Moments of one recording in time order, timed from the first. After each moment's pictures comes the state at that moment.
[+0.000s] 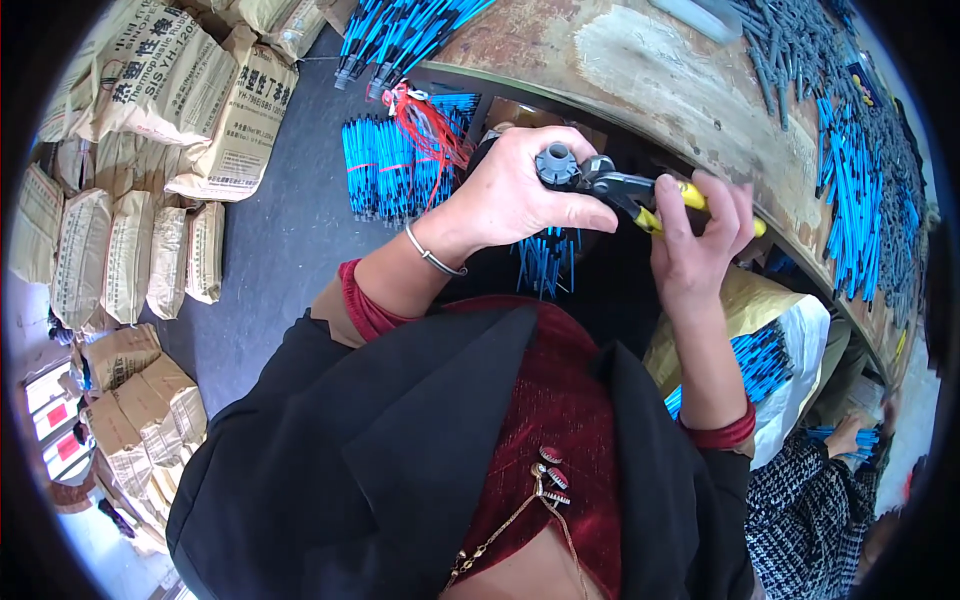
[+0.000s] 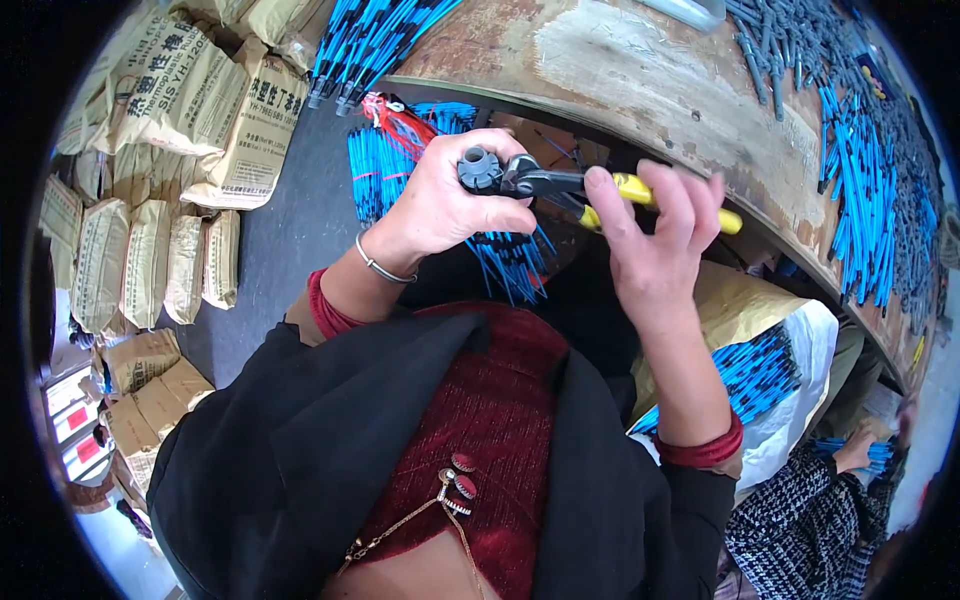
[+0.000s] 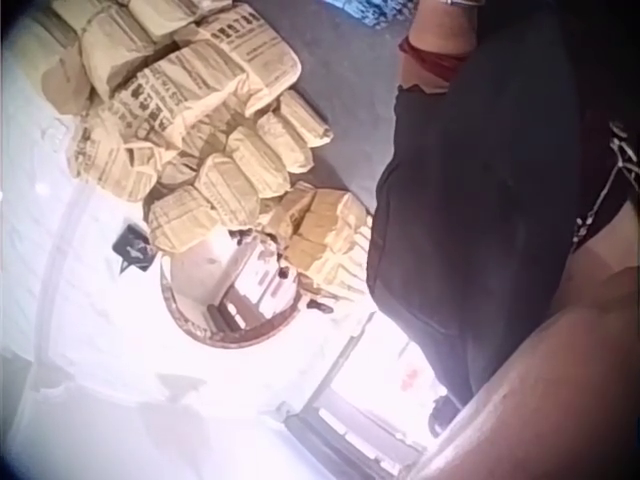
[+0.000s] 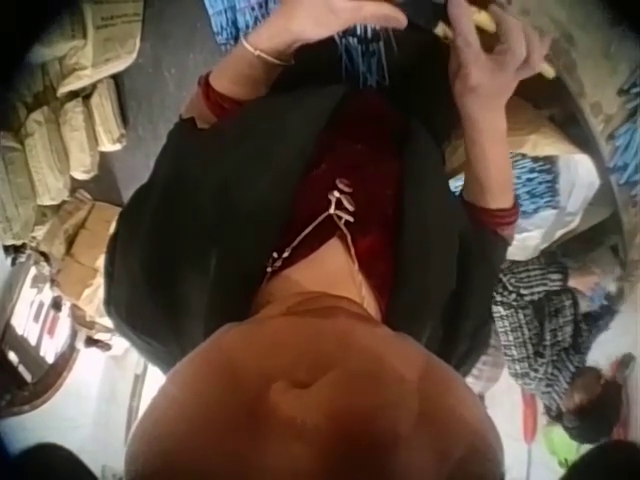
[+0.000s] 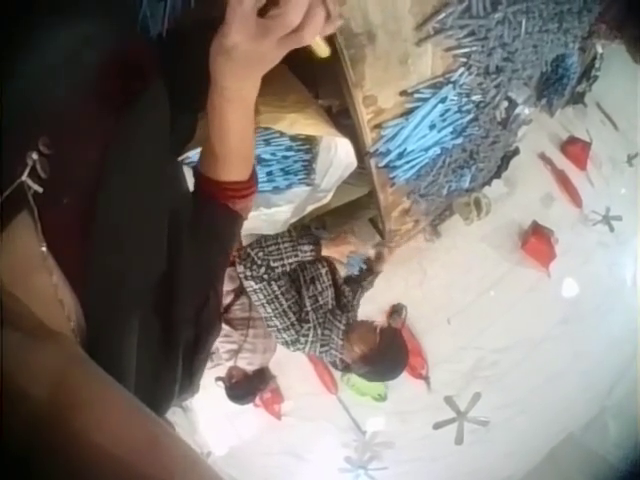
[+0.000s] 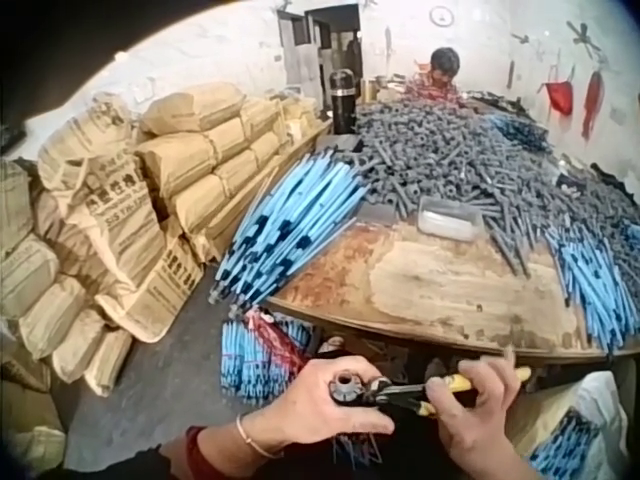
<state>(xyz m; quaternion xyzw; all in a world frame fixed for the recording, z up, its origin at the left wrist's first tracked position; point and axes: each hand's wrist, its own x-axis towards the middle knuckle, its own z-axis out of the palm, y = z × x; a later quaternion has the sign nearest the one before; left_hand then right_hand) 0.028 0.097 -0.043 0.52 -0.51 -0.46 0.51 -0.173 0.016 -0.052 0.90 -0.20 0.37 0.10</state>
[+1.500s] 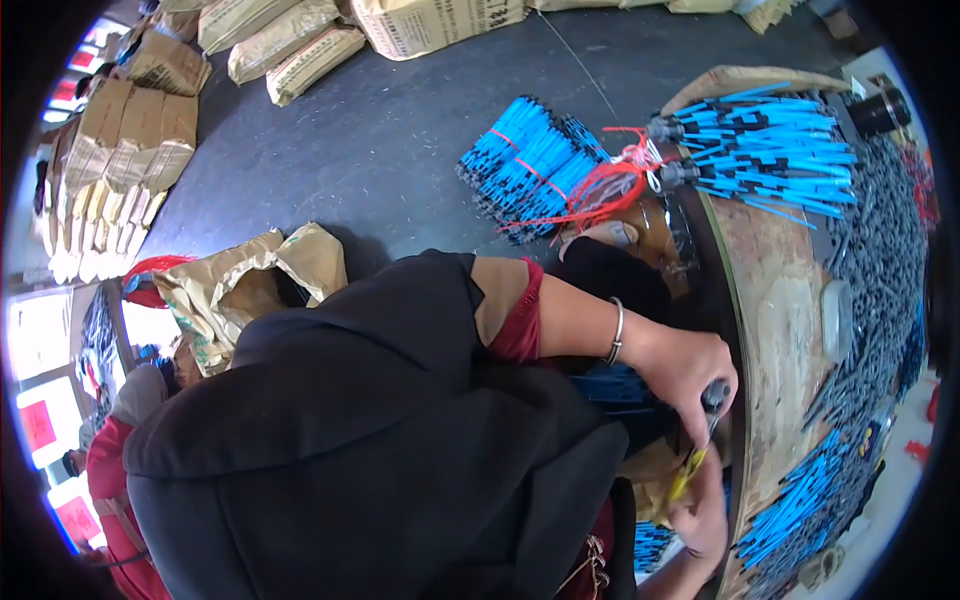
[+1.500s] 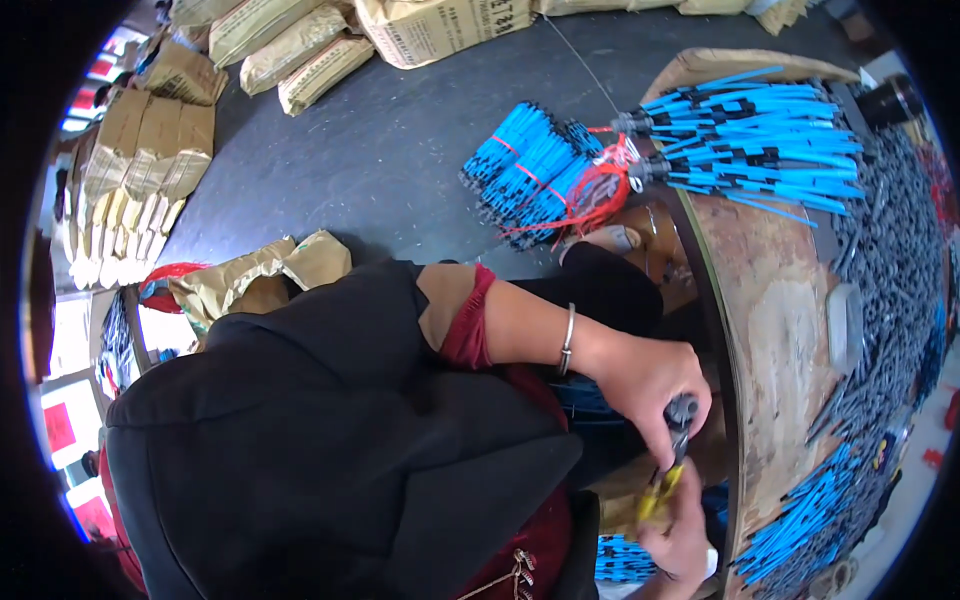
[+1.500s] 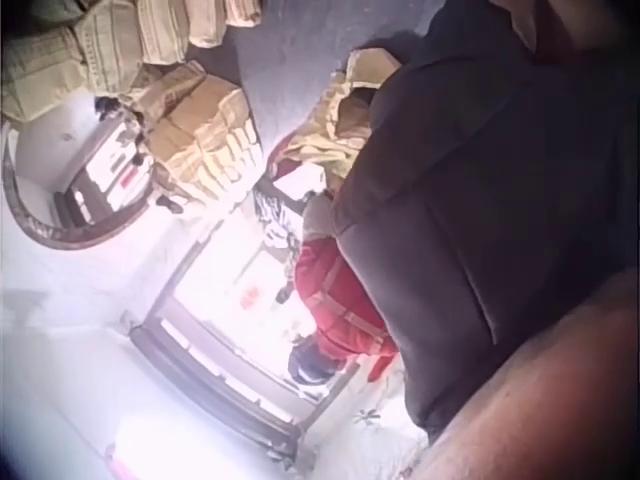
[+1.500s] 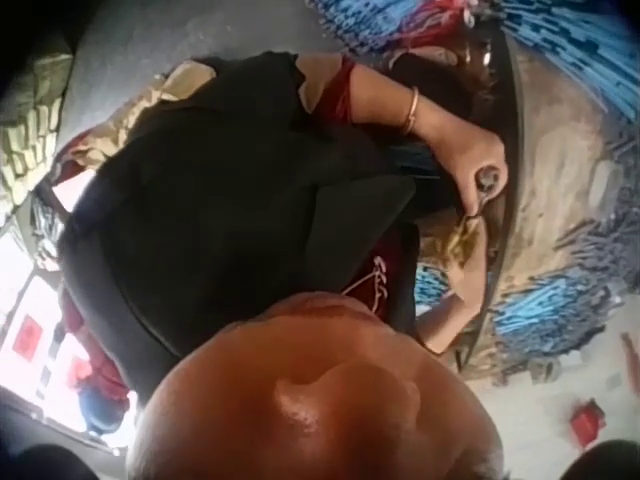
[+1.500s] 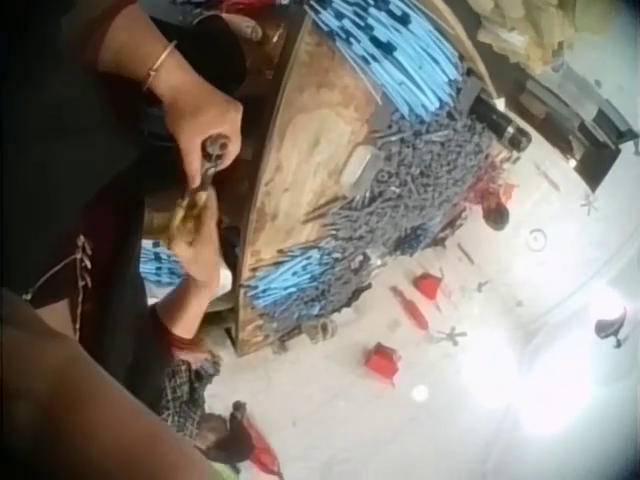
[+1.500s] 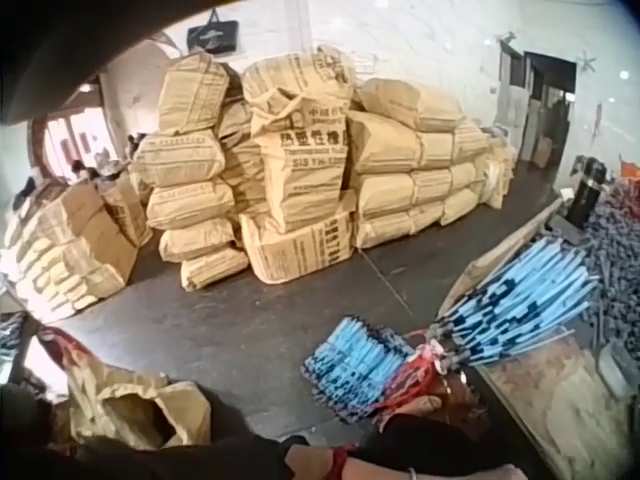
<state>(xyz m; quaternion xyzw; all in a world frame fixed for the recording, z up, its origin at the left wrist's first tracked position) 0.034 0.104 -0.059 0.36 -0.62 -0.44 0.55 -0.206 0.010 -0.001 0.71 -0.25 -0.06 -0.65</state>
